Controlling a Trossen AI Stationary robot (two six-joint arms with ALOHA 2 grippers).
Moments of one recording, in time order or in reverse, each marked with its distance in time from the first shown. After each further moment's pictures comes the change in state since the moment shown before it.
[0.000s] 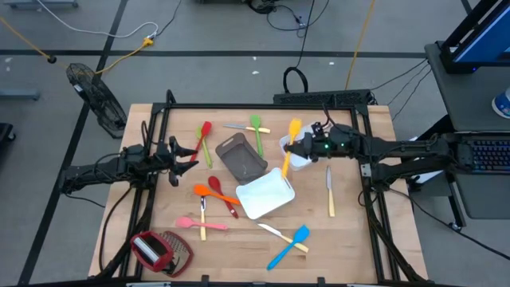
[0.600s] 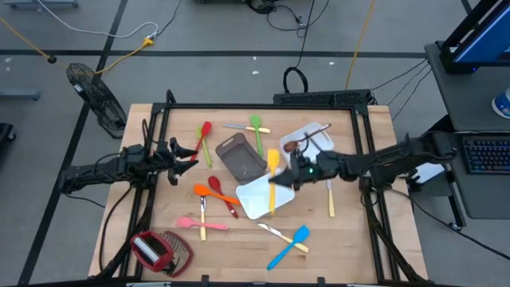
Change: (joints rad) left arm 0.000 0.000 0.000 0.004 0.000 -0.112; right arm 0.289 0.282 0.000 0.438 -0.010 0.220
